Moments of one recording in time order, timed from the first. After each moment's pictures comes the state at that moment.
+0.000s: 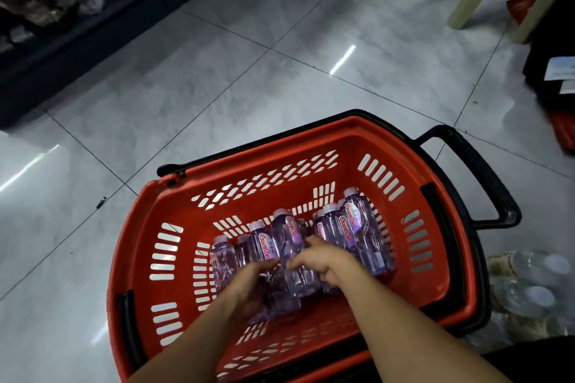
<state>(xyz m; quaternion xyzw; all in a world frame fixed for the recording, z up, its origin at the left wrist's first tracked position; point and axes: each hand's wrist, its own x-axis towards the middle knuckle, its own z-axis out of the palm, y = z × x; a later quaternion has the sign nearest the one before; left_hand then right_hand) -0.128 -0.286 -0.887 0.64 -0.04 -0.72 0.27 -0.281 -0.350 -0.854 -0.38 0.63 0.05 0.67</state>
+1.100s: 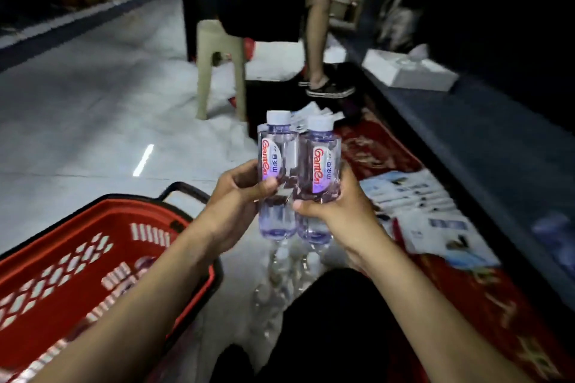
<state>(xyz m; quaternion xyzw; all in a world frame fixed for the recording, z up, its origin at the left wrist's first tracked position) -0.426 -0.284 -0.607 0.14 -0.48 -0.80 0.33 -0.553 -0.167 -0.579 -0.37 0.70 -0.56 0.25</state>
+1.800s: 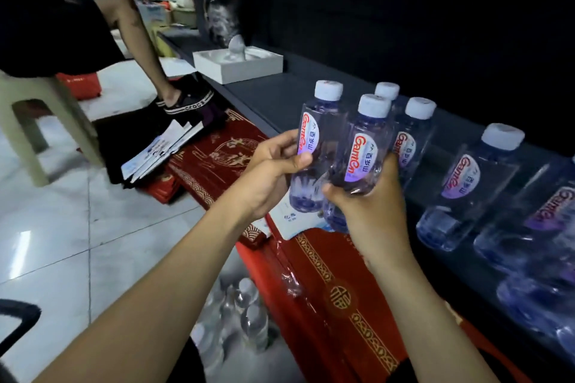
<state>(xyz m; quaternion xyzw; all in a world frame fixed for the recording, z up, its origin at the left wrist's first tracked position) -0.719 -0.107 -0.562 -0.08 -0.54 -0.83 0.12 -0.711 0.055 -0.555 -0.15 0.75 -0.64 -0.08</state>
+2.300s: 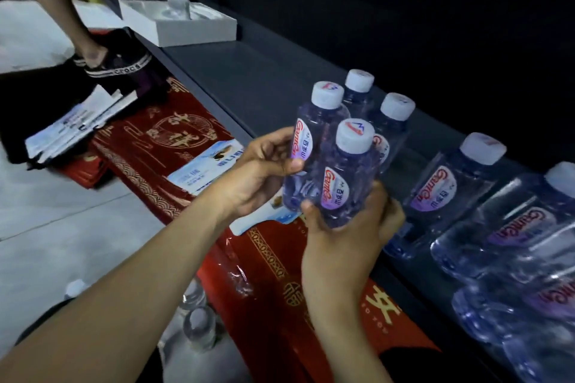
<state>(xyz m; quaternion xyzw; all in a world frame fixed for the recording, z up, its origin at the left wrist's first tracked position) -0.783 -0.088 -0.594 -0.14 -0.48 -0.86 0.00 -0.711 0.048 -0.587 -0.01 0.77 -0.59 -0.24</state>
